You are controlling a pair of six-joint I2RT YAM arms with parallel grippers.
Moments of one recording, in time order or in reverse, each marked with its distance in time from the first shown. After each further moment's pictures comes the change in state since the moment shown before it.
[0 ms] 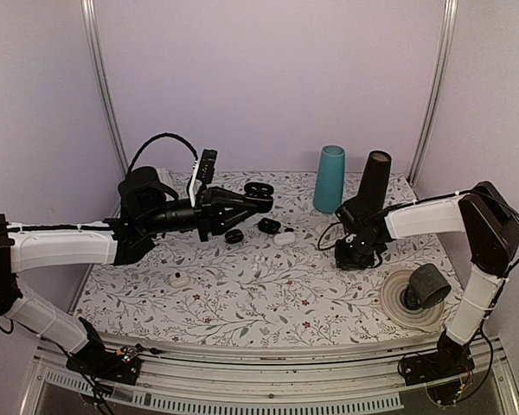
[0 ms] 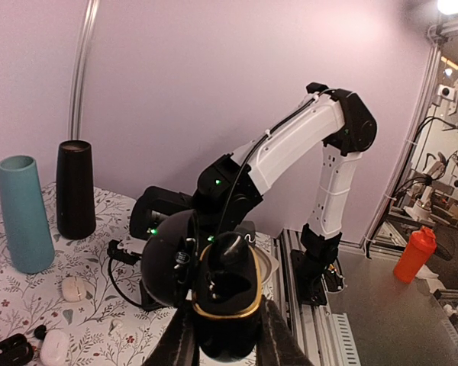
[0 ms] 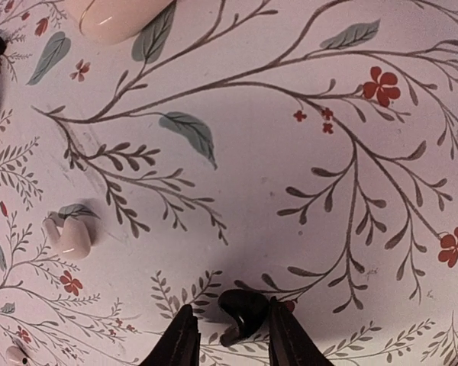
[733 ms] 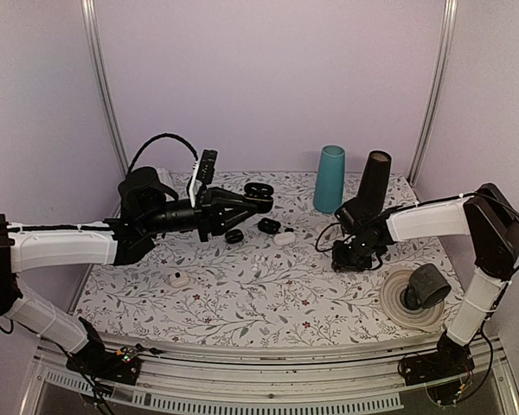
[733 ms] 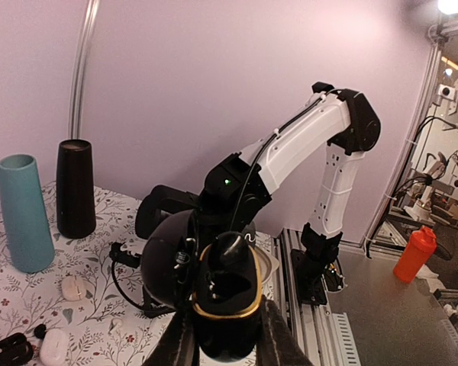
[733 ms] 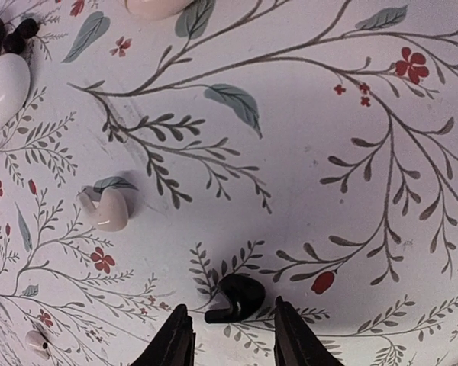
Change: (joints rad) left arm 0.000 0.000 -0.002 0.000 0.000 0.000; right arm 0.031 -0.029 -0.020 0.018 -0.042 0.051
